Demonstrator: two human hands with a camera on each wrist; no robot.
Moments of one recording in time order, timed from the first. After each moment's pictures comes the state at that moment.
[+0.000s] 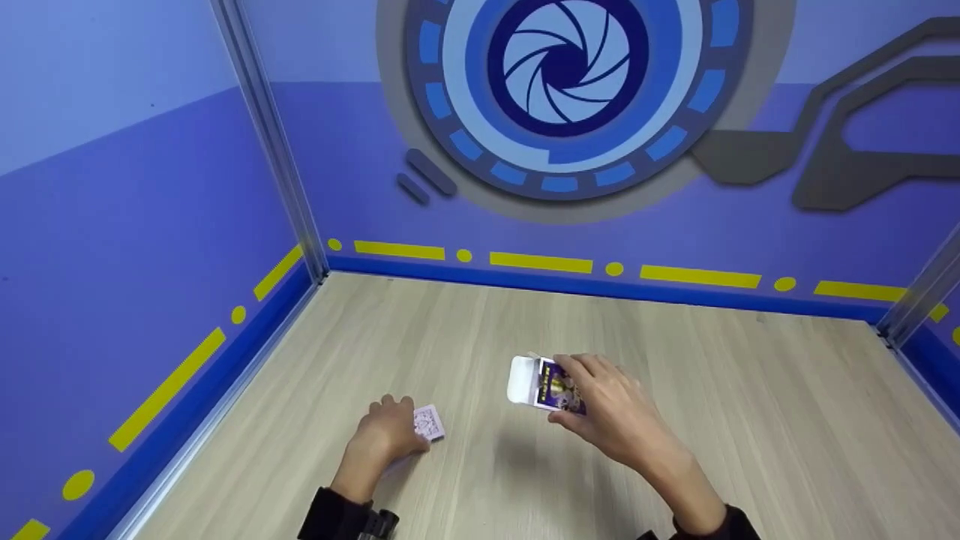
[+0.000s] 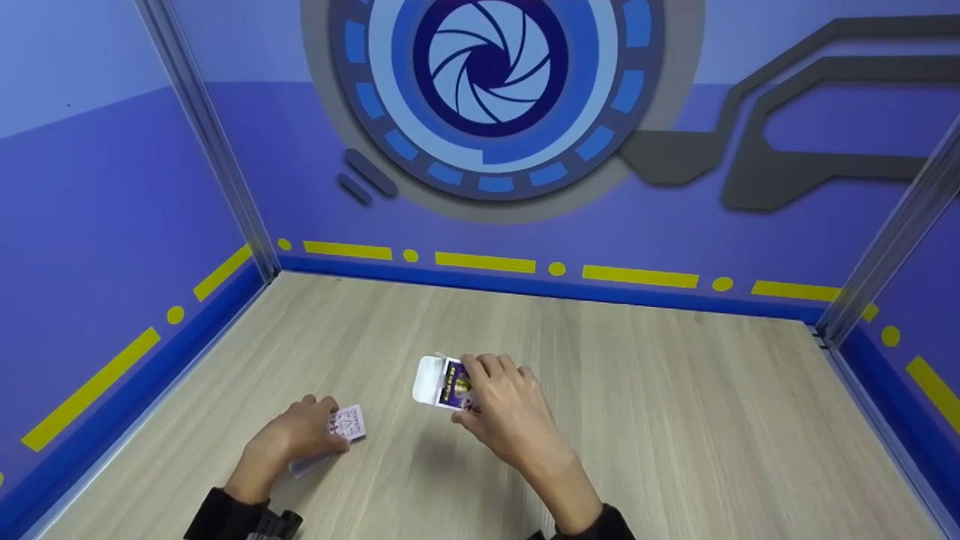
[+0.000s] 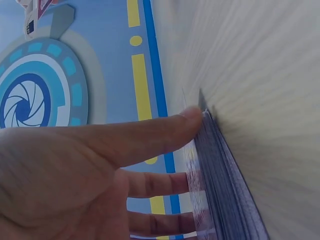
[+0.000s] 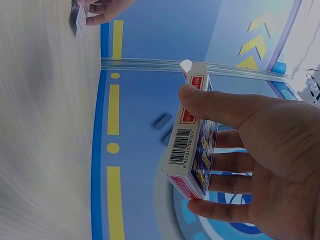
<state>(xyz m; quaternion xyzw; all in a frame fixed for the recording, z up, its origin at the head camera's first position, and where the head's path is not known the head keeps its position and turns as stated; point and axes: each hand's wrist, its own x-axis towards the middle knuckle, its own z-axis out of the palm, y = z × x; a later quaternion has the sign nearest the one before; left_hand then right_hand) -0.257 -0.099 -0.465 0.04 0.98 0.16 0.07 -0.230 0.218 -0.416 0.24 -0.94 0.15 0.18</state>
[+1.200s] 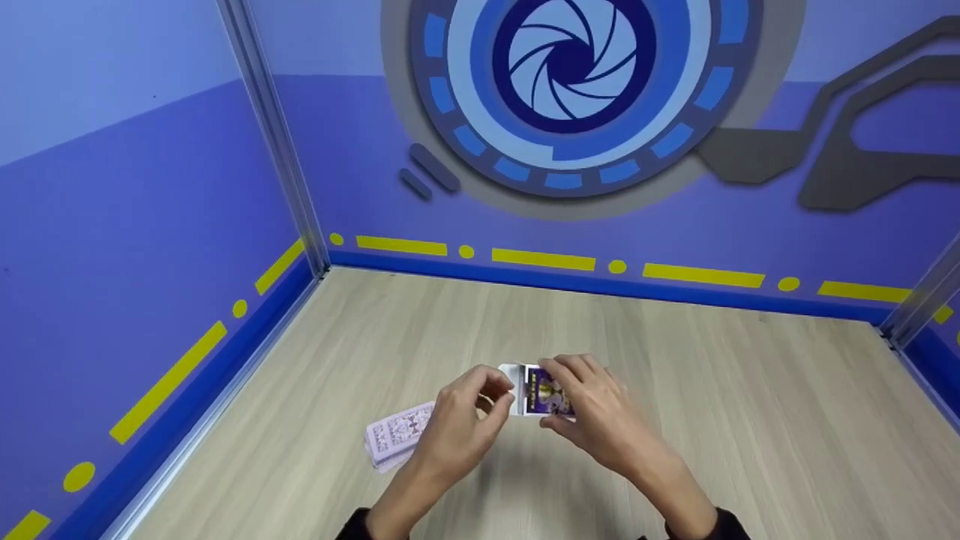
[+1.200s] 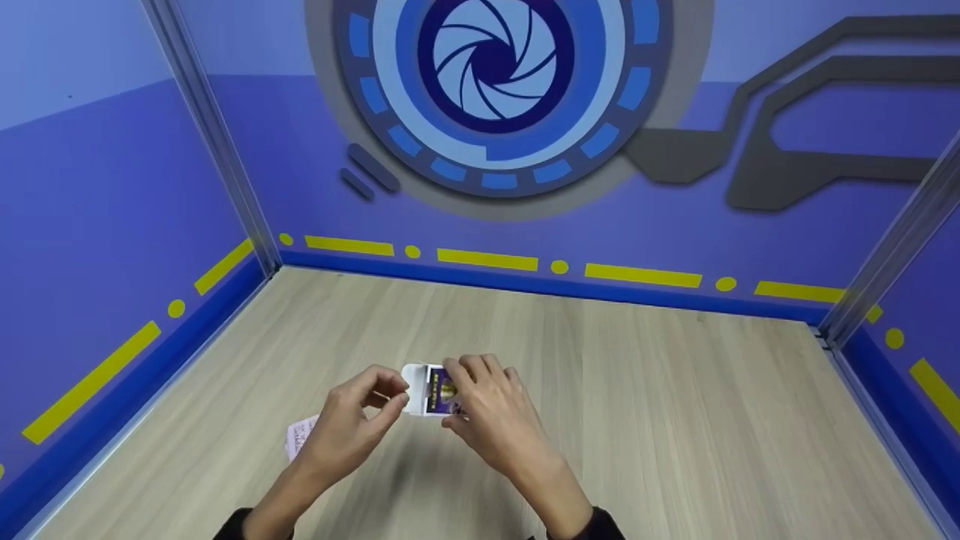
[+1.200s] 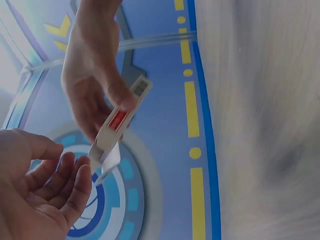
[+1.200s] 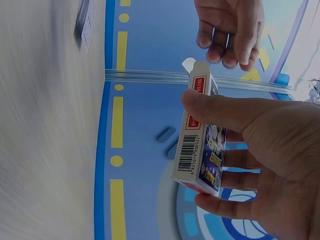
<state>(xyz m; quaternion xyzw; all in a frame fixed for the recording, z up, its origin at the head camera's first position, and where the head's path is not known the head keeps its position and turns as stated) -0.220 -0.019 -0.422 0.26 0.82 0.49 -0.16 -0.226 0.205 -0.418 0.27 -0.93 0.18 0.19</state>
